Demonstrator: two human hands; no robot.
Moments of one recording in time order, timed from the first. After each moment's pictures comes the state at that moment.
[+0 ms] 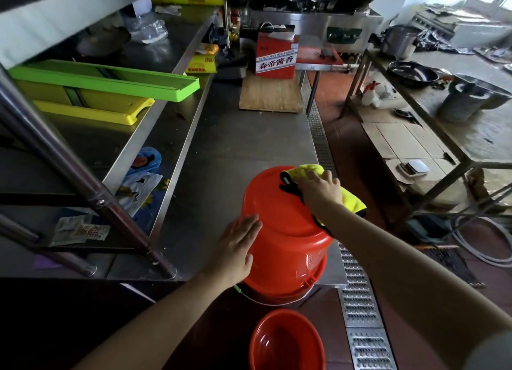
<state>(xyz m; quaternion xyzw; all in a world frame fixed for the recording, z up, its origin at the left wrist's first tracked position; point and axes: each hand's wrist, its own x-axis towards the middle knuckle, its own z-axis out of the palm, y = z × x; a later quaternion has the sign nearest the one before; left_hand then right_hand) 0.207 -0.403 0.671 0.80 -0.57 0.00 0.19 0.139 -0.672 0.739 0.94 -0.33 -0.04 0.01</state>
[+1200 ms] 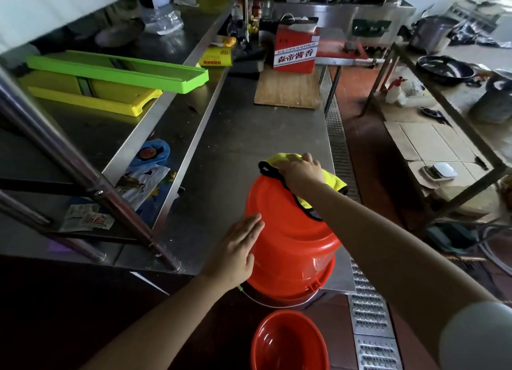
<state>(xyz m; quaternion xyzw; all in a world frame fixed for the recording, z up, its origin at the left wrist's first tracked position) 0.197 -0.402 0.670 0.81 -0.54 -0.01 0.23 0.211 -0.669 0.746 0.97 -0.24 -0.05 -0.04</state>
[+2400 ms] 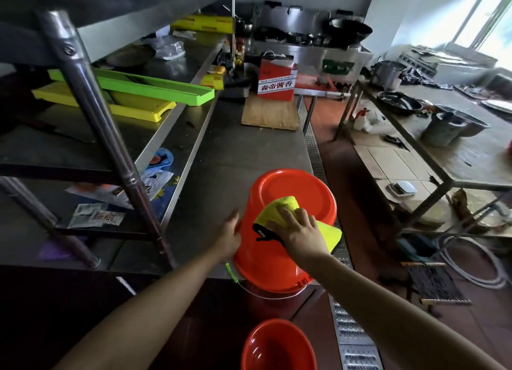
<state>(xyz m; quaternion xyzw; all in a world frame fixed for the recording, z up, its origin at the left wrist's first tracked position) 0.207 -0.396 0.686 0.83 -0.33 -0.23 0.38 0.047 -0.552 0.721 0.99 -0.13 0.07 0.07</state>
